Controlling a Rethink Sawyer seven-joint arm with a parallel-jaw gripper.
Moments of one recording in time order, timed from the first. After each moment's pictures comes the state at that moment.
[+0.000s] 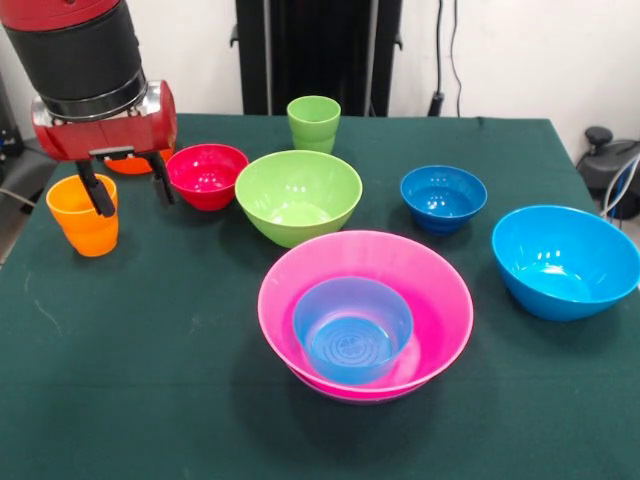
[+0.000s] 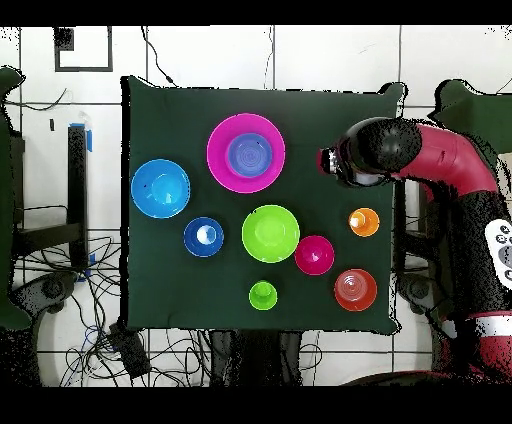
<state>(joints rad) -0.80 -0.54 0.57 1.29 -0.47 1.07 1.49</state>
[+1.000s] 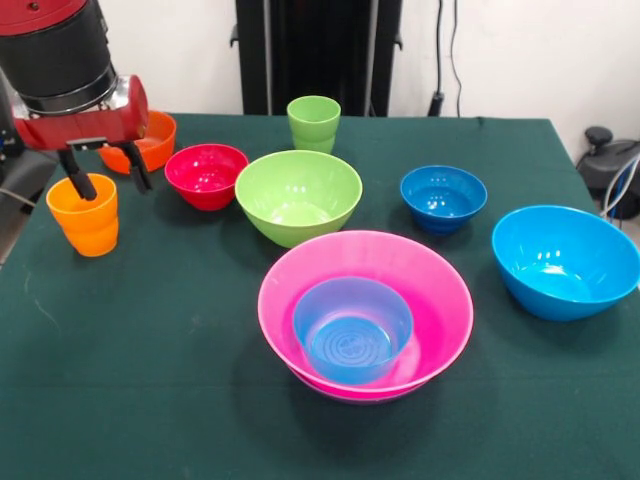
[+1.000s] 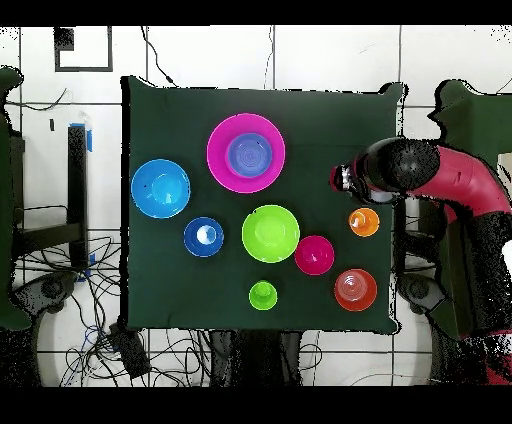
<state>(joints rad) -0.88 -0.54 0.57 1.35 -0.47 1.07 1.49</state>
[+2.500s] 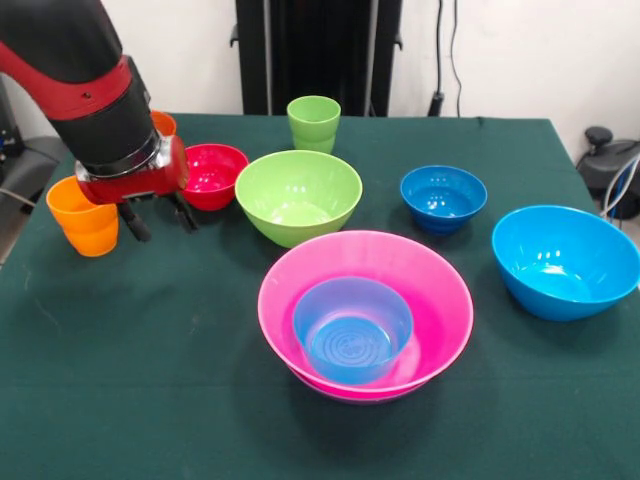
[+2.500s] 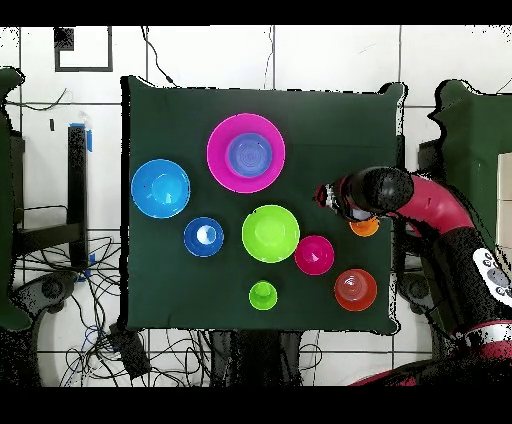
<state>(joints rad) -0.93 -0.40 0.57 1.43 -0.48 0.92 1.49</state>
